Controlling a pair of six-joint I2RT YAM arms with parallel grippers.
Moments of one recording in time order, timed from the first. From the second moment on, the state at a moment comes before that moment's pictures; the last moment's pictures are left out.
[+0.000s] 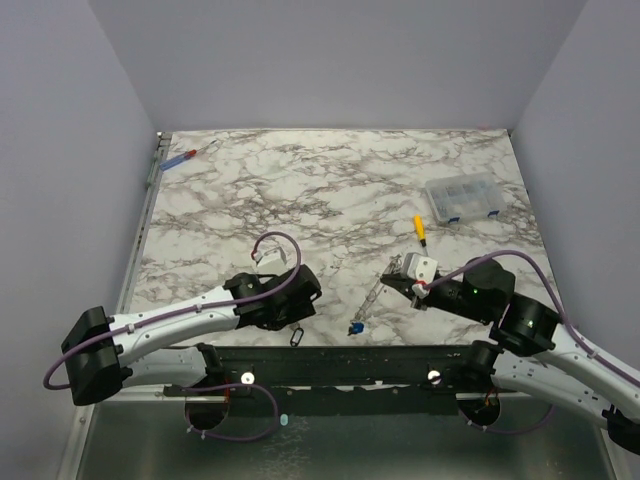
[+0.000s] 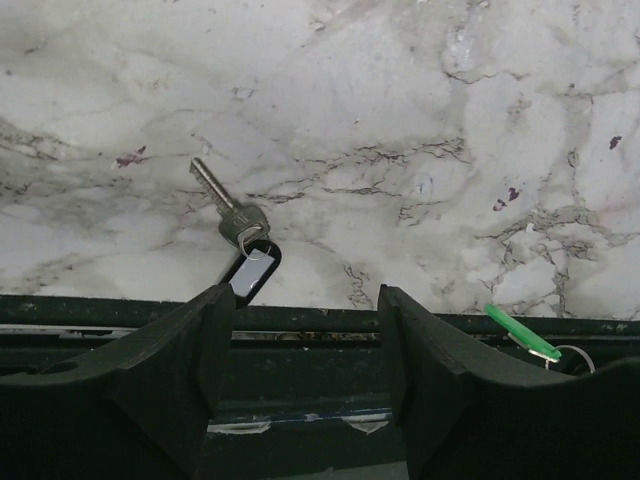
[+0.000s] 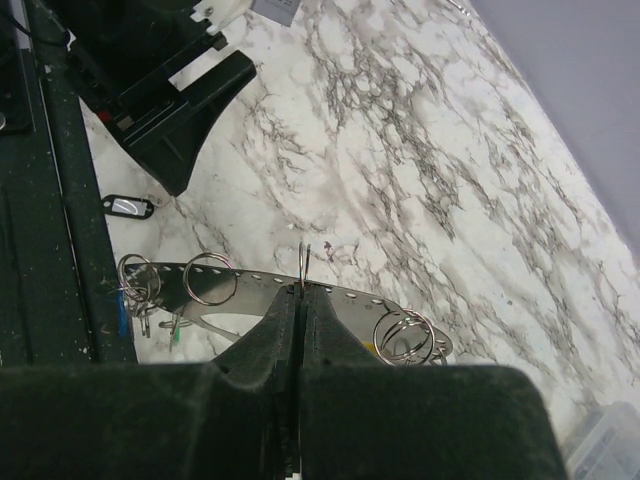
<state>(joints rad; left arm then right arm) -1.07 1.11 0.78 -0.80 -0.31 -1.31 0.97 0.57 0.70 -0.36 -0.14 -0.40</state>
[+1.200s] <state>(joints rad) -1.14 1.35 0.67 -0.68 -0.43 -1.63 0.97 0.52 0.70 -0.36 -0.12 -0.39</state>
